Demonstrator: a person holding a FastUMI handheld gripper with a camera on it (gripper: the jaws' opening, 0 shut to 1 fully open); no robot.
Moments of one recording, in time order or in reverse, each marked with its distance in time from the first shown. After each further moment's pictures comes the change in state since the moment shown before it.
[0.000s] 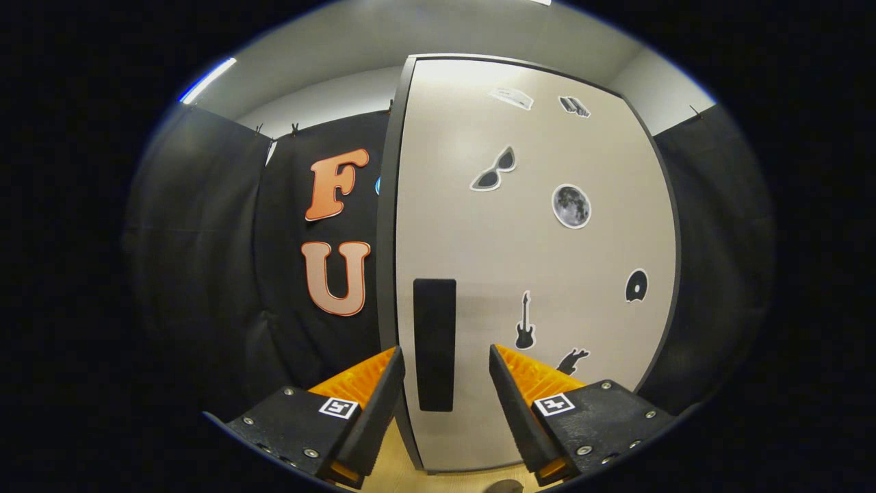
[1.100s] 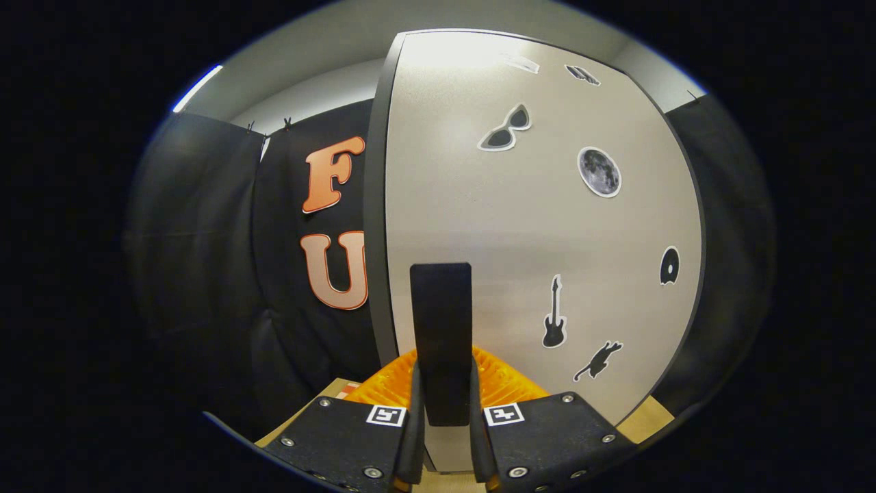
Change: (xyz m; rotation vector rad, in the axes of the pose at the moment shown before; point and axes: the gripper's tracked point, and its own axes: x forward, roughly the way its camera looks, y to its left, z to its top) arm -0.002 0.001 -0.007 0.036 0.065 0.014
